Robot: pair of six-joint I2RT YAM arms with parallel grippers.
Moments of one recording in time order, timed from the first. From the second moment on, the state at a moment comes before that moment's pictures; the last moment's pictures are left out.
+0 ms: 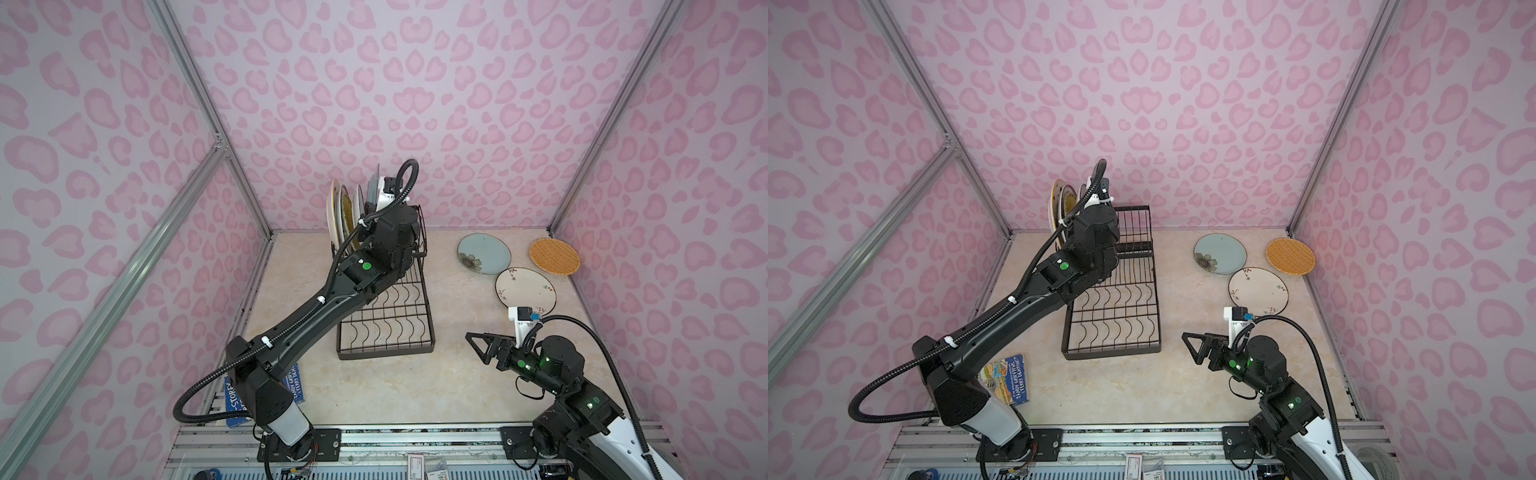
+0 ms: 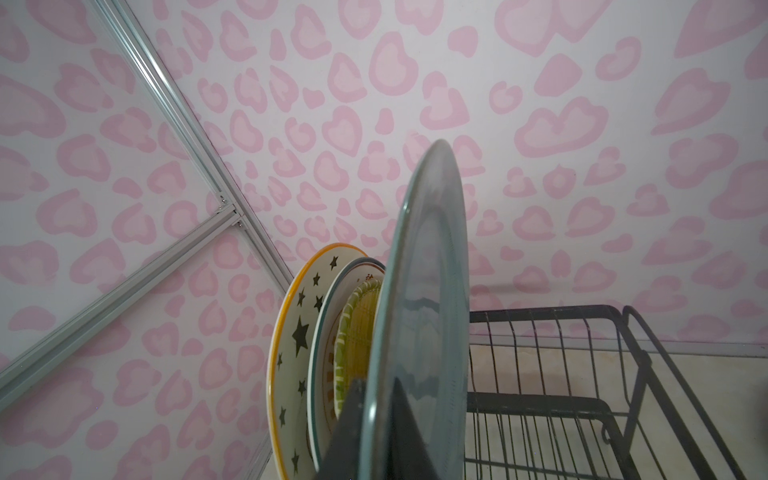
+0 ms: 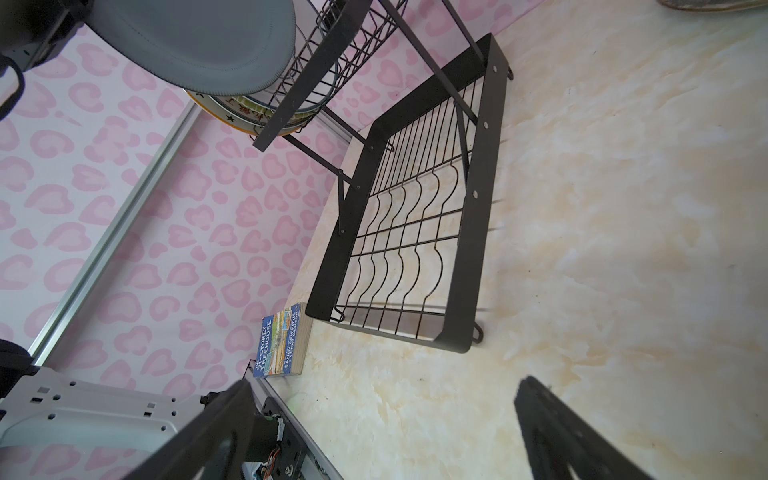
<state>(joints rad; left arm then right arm) -0.80 1.63 1.71 -0.22 -1.13 0.19 0.54 0.40 0.38 -0.28 -0.27 0.80</state>
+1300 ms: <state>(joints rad) -0.78 1.74 1.72 -0.25 -1.19 0.09 0.54 0.39 0.37 -0.27 -0.27 0.82</state>
